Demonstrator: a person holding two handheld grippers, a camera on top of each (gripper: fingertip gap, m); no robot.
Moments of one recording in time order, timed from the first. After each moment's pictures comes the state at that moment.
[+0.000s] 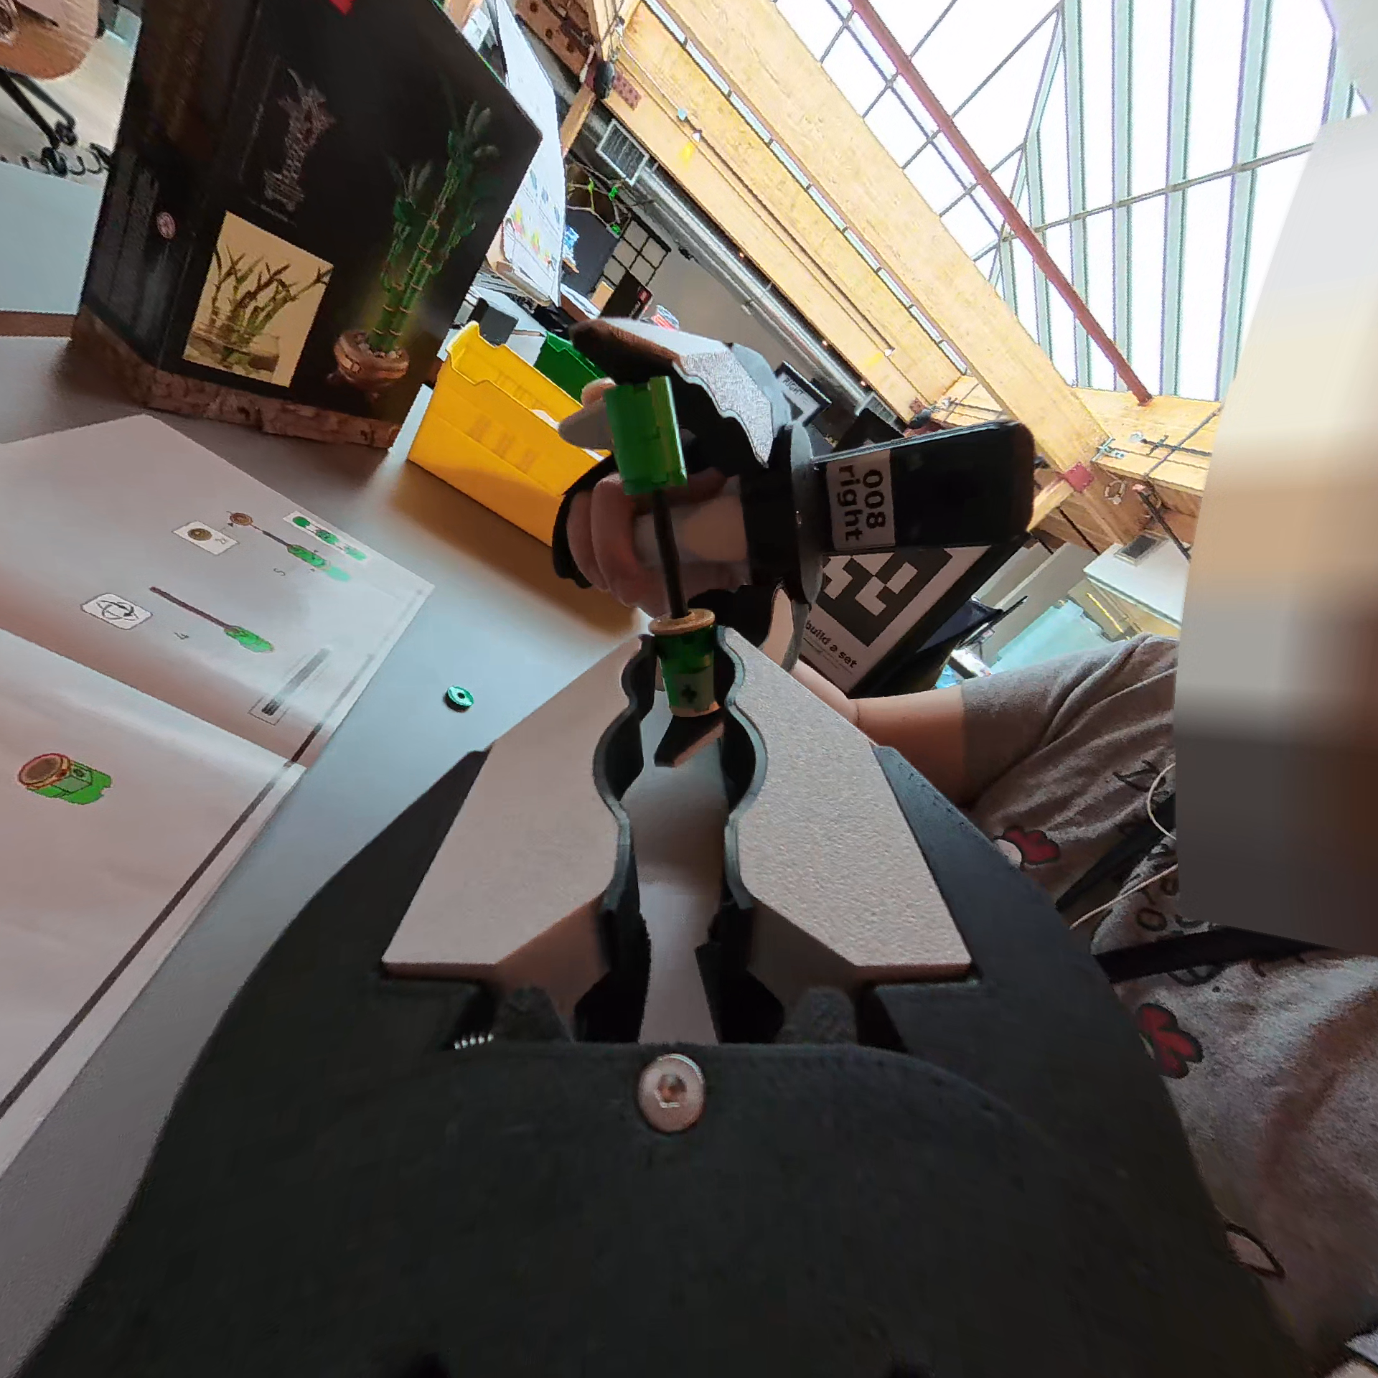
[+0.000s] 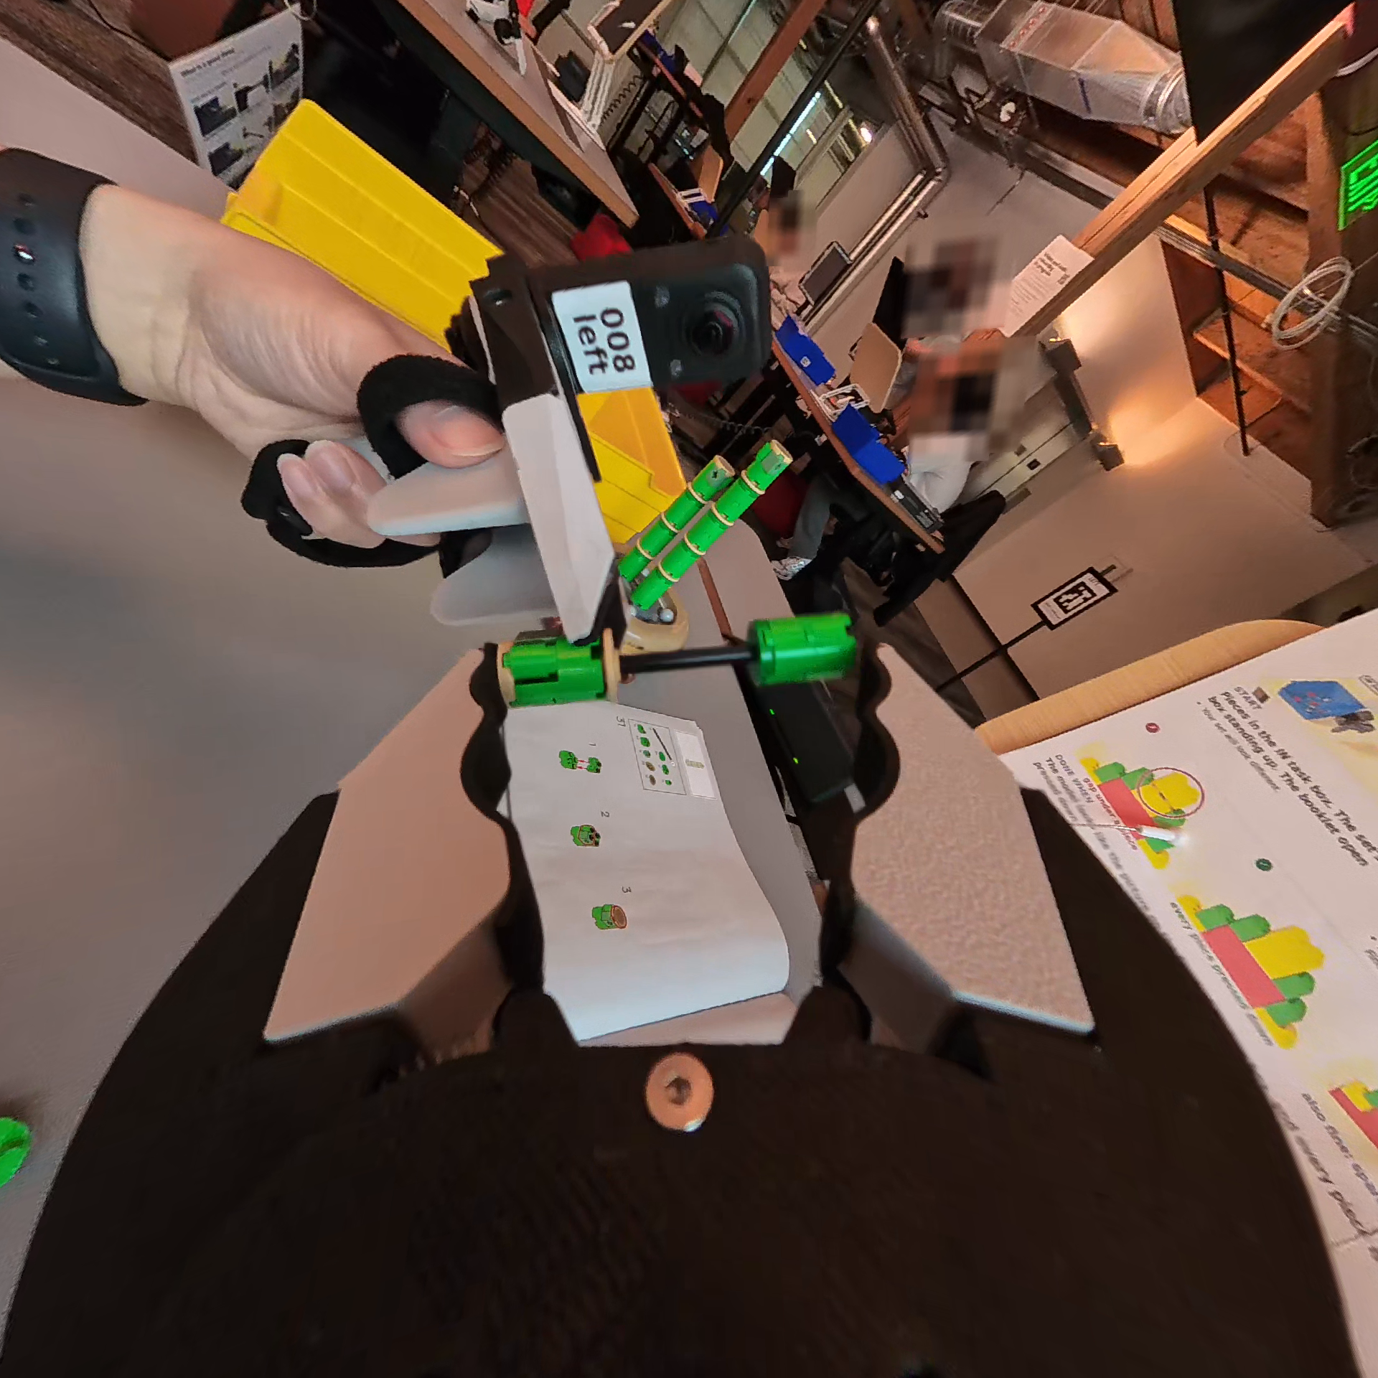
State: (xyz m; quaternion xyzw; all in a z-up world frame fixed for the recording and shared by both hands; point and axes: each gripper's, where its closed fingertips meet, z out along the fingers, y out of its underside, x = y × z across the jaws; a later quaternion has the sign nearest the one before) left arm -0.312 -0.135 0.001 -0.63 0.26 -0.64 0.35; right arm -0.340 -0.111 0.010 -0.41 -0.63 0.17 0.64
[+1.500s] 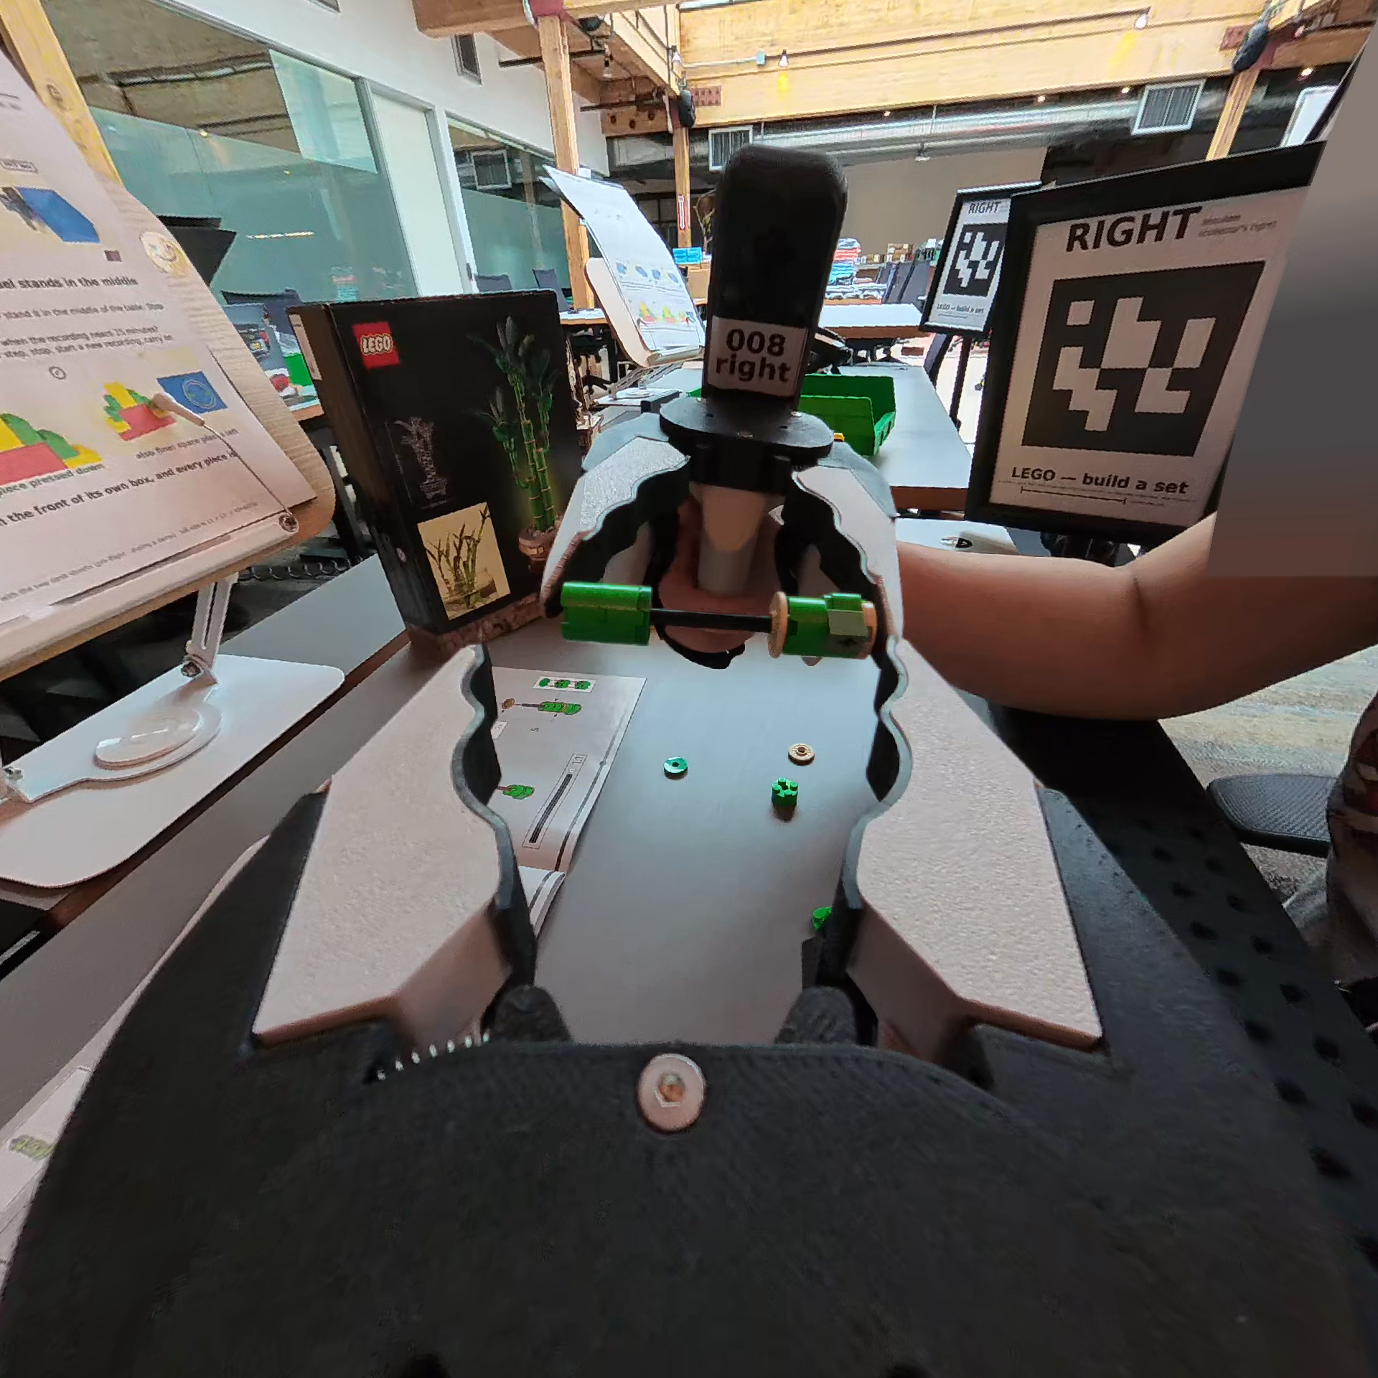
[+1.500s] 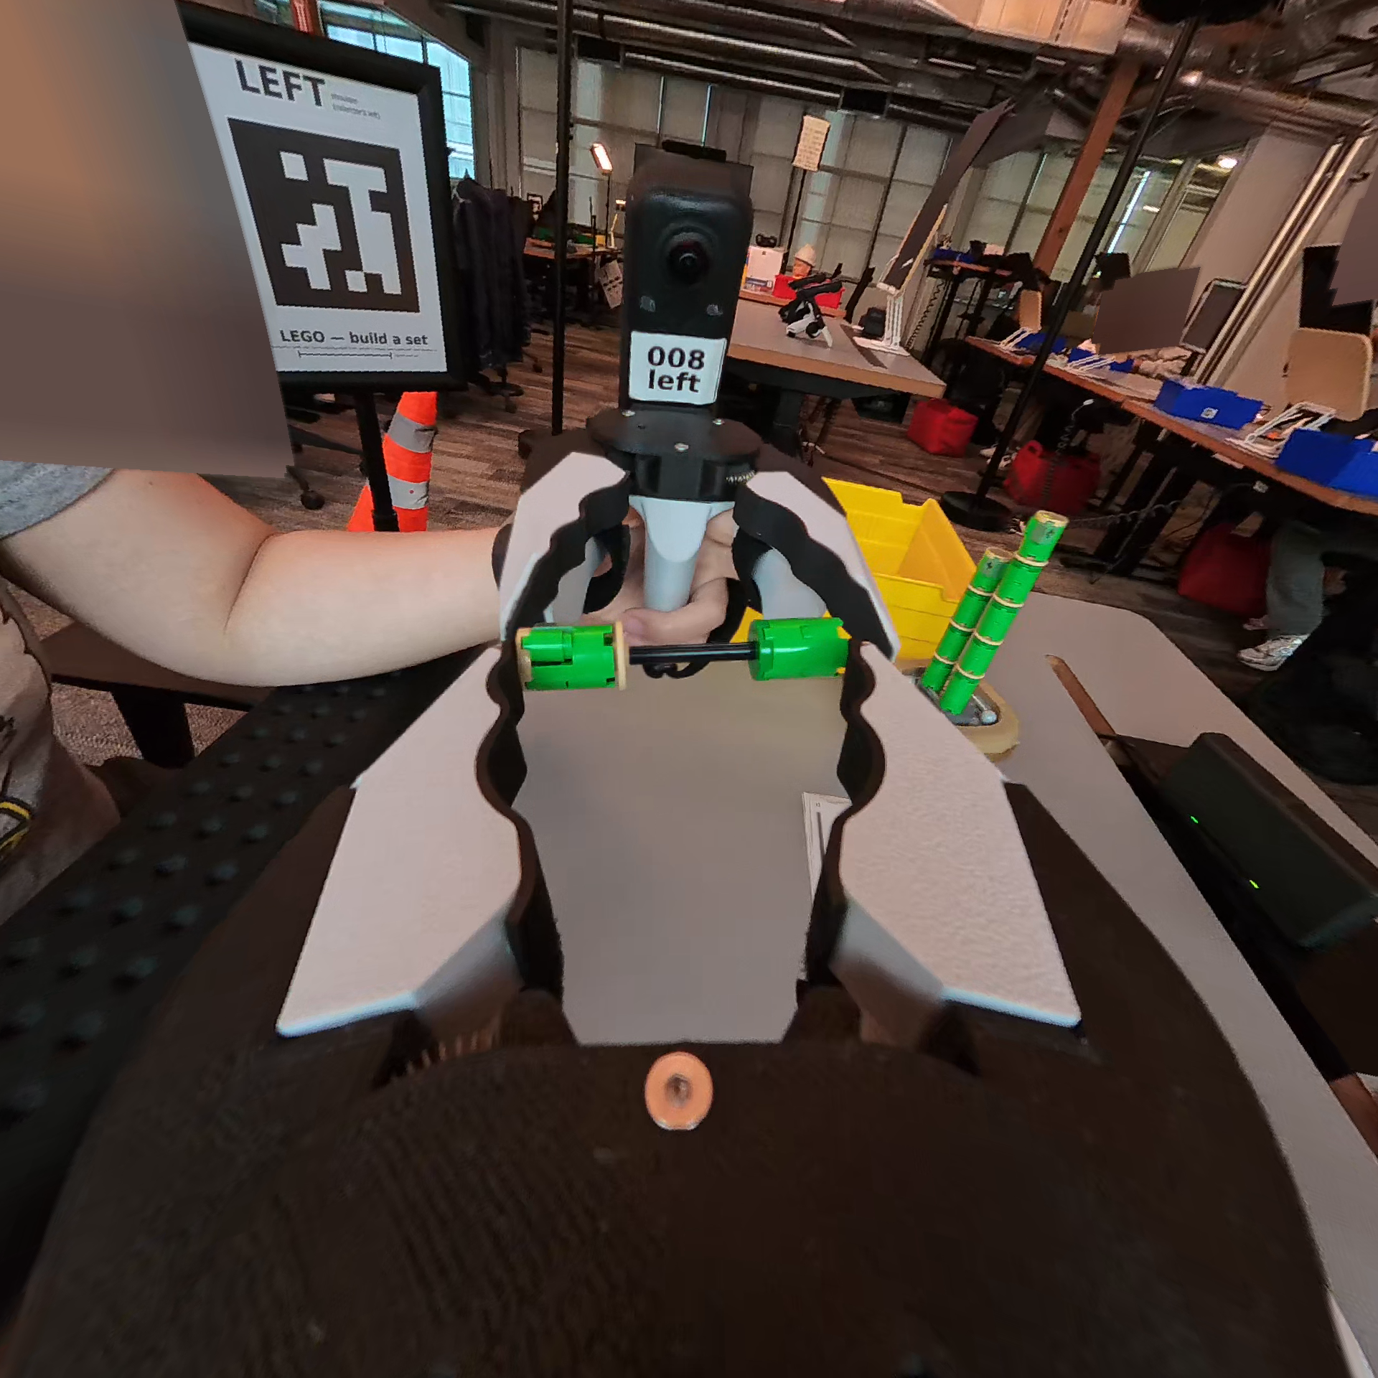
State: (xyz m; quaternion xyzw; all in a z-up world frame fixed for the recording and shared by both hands) left arm -0.303 -0.155 0.024 -0.58 0.42 -0.39 0.58; right arm -0.318 -0.165 0.026 -0.41 -0.61 0.50 0.46
